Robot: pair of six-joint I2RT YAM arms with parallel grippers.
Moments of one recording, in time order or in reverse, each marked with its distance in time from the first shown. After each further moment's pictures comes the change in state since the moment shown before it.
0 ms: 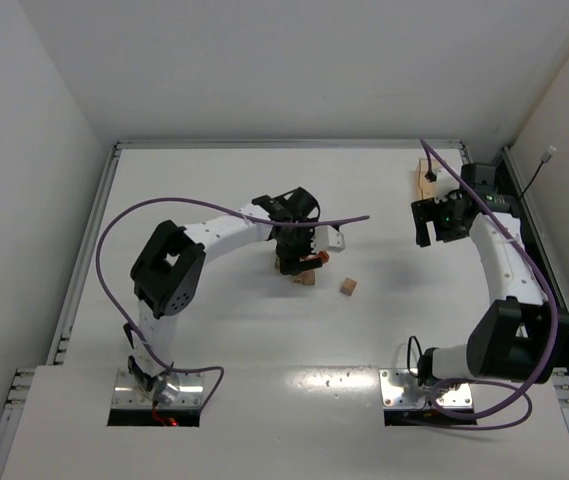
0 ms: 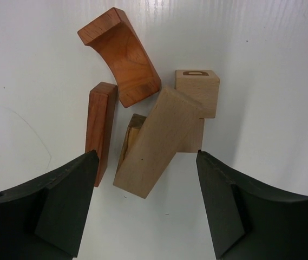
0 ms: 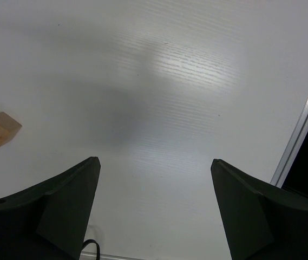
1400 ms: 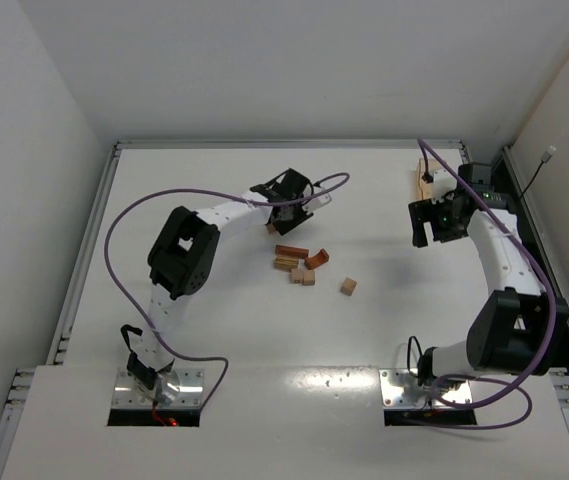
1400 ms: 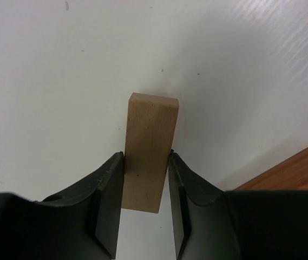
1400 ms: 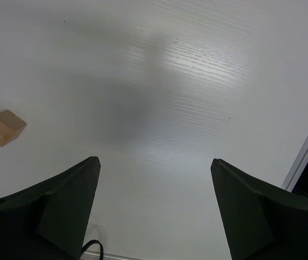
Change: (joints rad) left arm 0.119 0.180 0.143 0.256 -0.357 -0.289; right arm -0.002 0.038 0.002 0.001 -0.028 0.000
